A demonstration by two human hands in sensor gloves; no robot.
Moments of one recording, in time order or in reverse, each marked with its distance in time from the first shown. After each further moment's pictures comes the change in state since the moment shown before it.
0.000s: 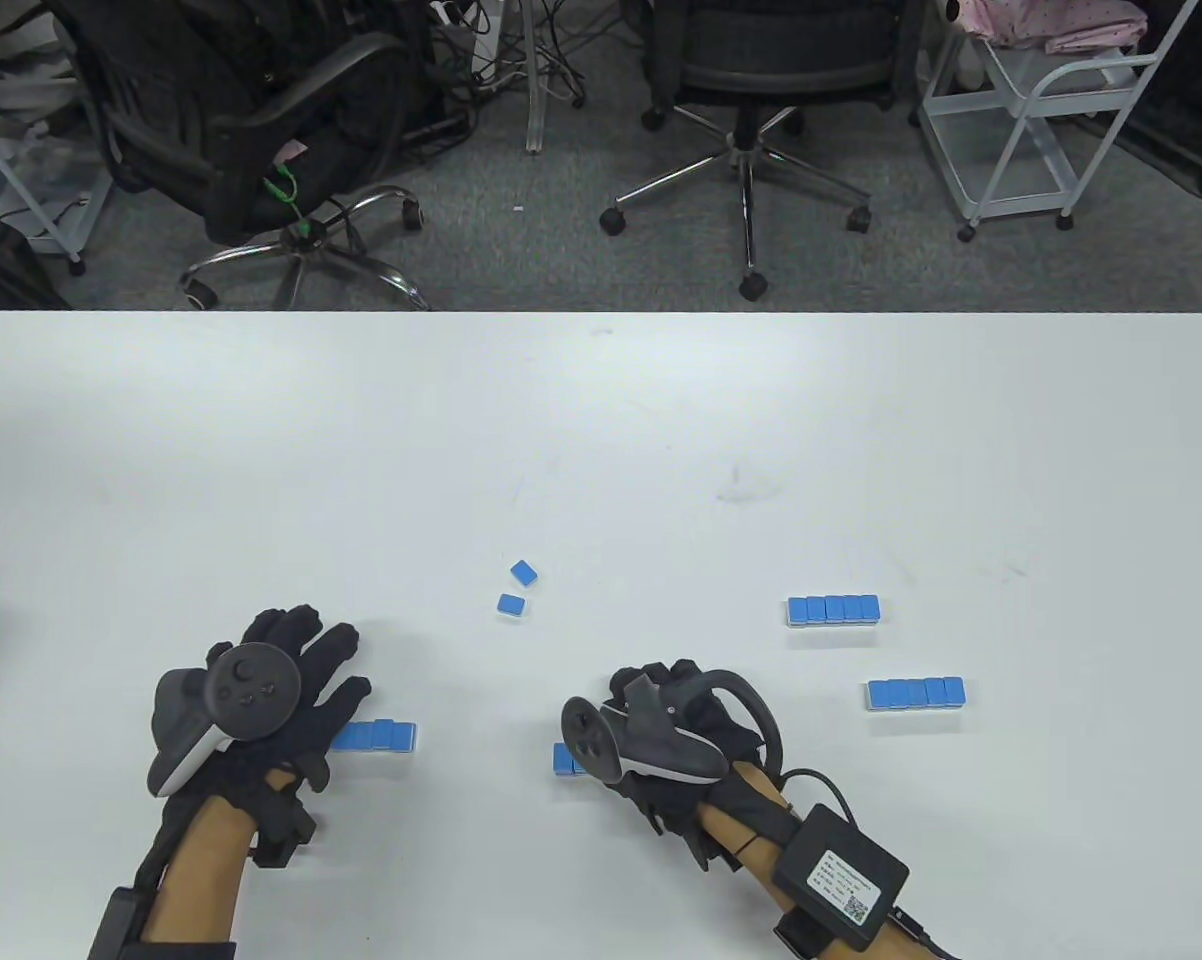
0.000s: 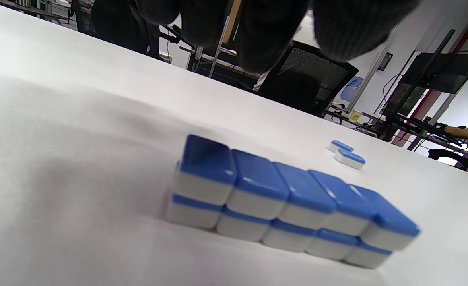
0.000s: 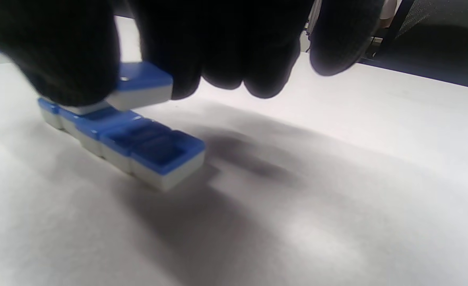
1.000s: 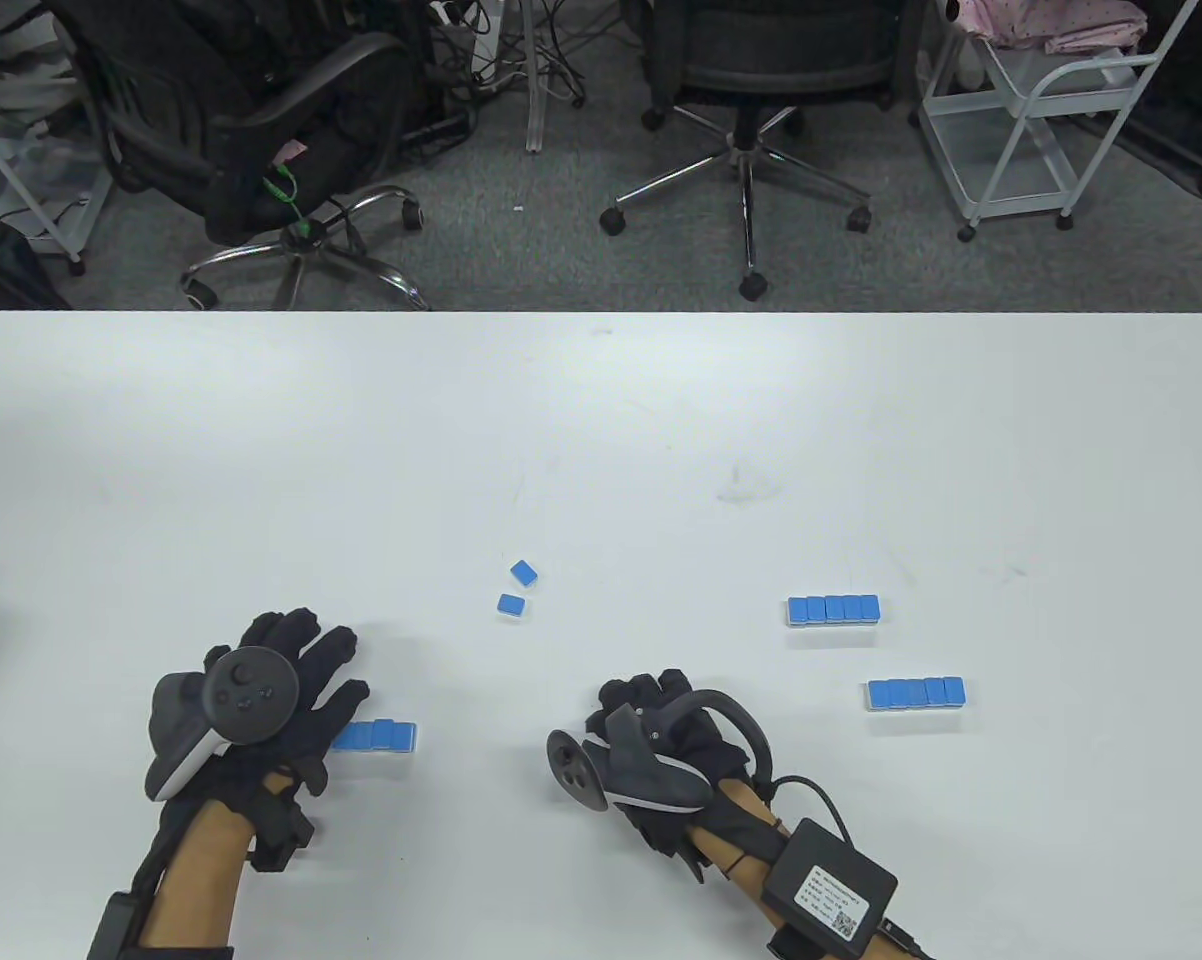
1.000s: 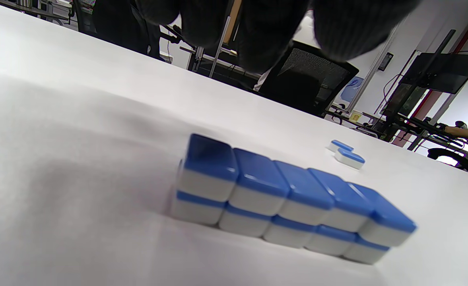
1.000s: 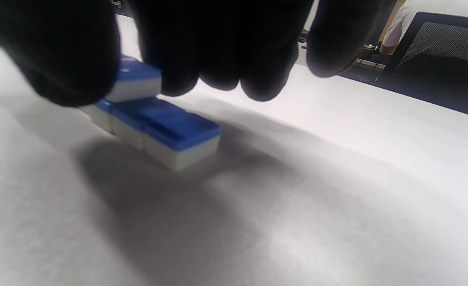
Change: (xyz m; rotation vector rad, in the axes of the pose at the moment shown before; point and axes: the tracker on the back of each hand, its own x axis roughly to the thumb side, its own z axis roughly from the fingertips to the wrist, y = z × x) left_hand 0.000 0.000 0.002 -0.001 0.001 0.001; right_hand 0.013 0.010 0.006 -0.050 -0.013 0.090
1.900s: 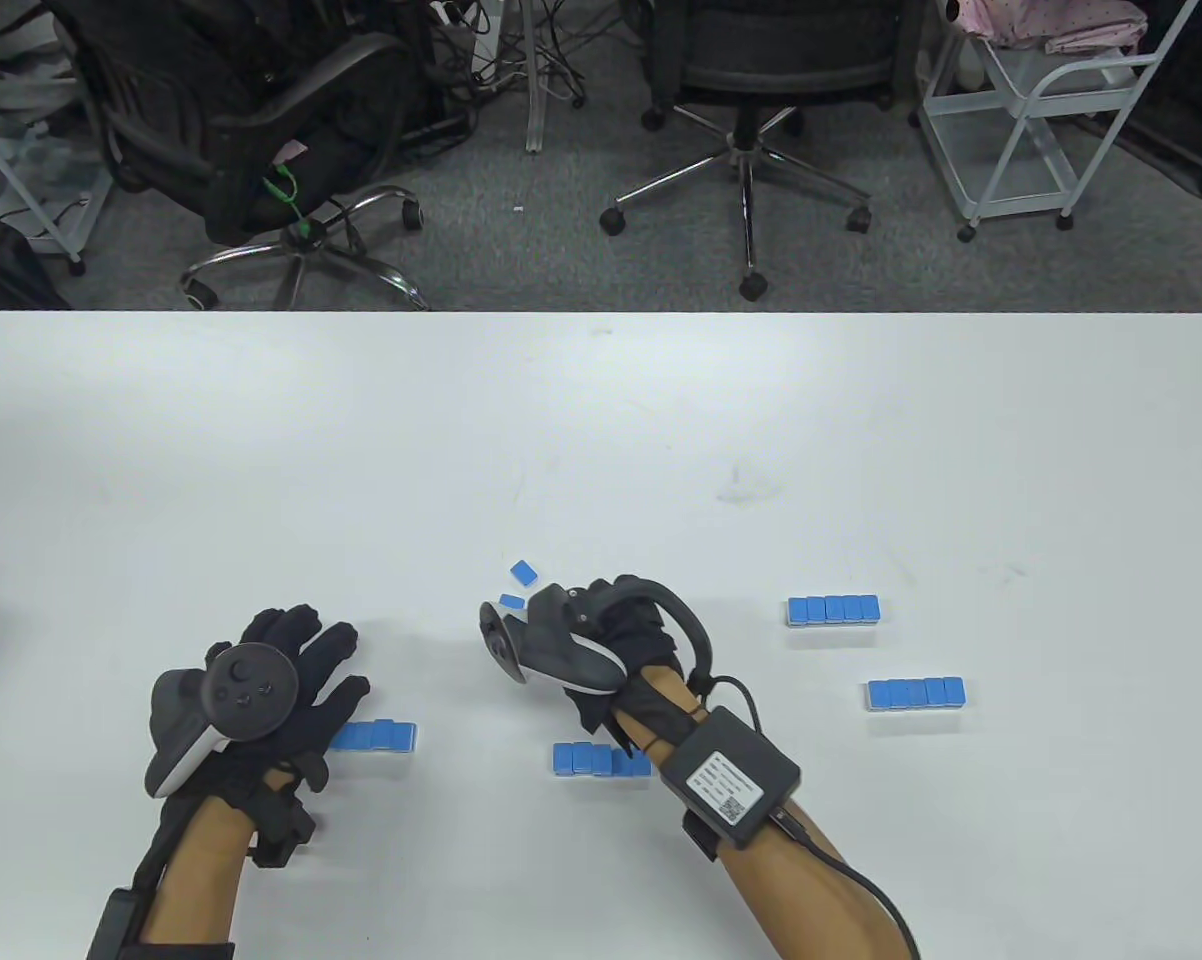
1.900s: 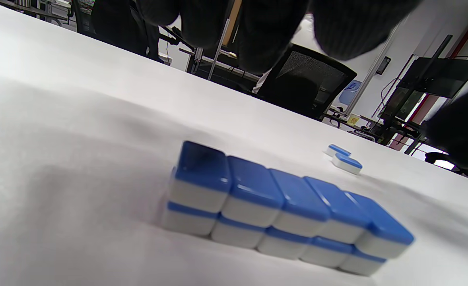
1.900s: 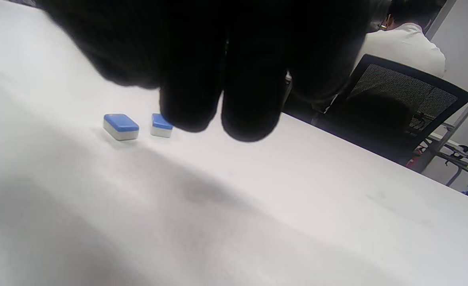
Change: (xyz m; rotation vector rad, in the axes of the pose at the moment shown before) left_hand 0.000 0.001 -0.002 0.006 -0.005 0.012; right_hand 0.007 -0.059 -0.100 -0.019 0.190 0.110
